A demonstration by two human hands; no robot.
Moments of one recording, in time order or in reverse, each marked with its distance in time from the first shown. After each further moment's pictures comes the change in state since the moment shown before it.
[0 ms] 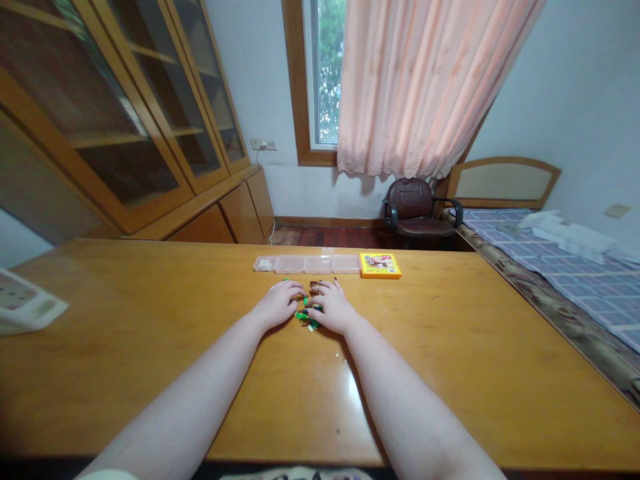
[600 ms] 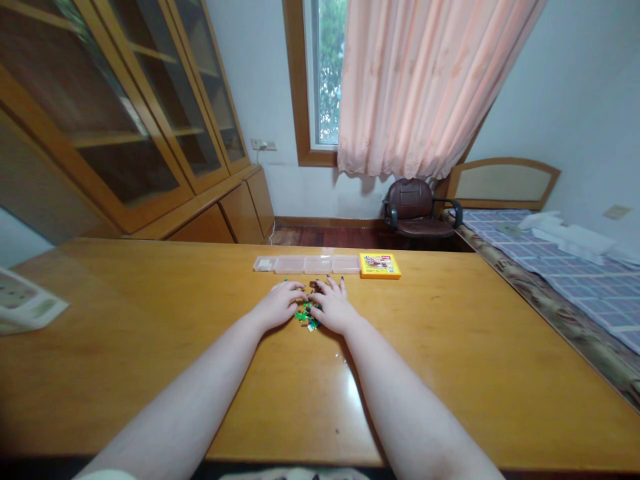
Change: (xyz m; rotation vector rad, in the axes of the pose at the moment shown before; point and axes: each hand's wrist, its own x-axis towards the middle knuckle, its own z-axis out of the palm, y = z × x) left_hand -0.002 0.002 -0.003 0.029 -0.038 0.063; right_hand 0.000 -0.001 0.003 -0.124 -0.060 0.112
